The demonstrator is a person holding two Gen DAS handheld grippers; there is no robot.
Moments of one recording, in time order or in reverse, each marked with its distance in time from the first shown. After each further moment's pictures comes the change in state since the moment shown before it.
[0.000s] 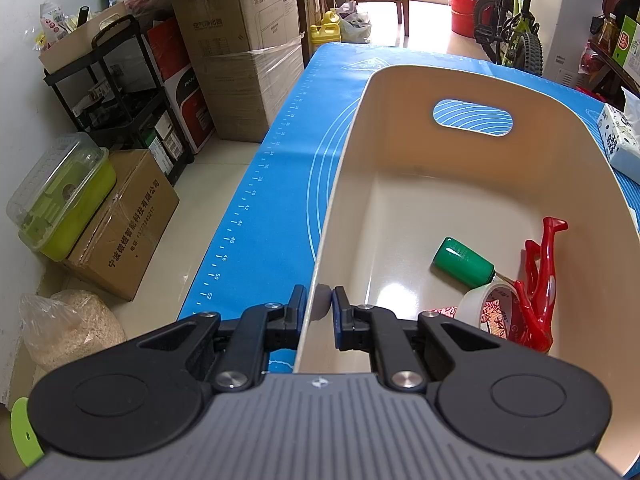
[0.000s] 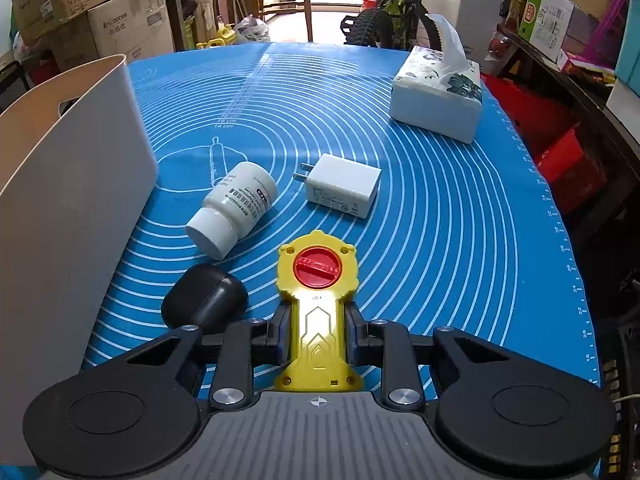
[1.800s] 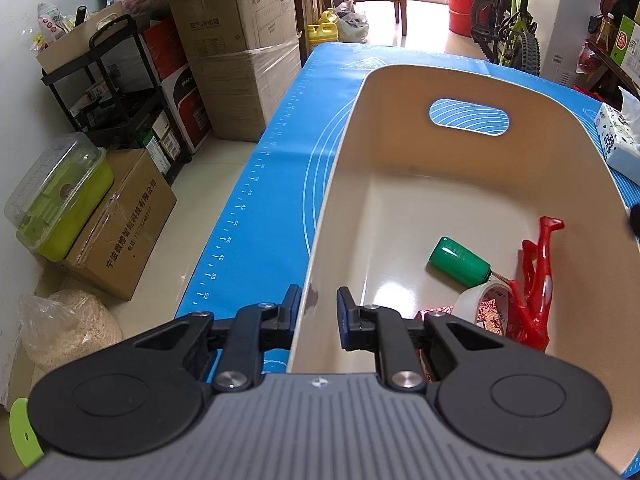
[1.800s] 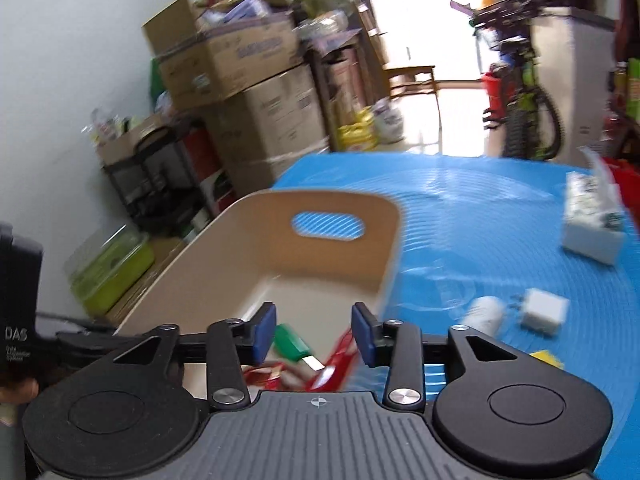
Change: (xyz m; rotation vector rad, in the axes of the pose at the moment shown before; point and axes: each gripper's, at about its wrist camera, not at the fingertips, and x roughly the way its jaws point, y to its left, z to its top) left arm -0.001 -0.003 0.002 0.000 0.004 -0.010; right arm -0.102 0.097 0.029 -0.063 -0.249 0.373
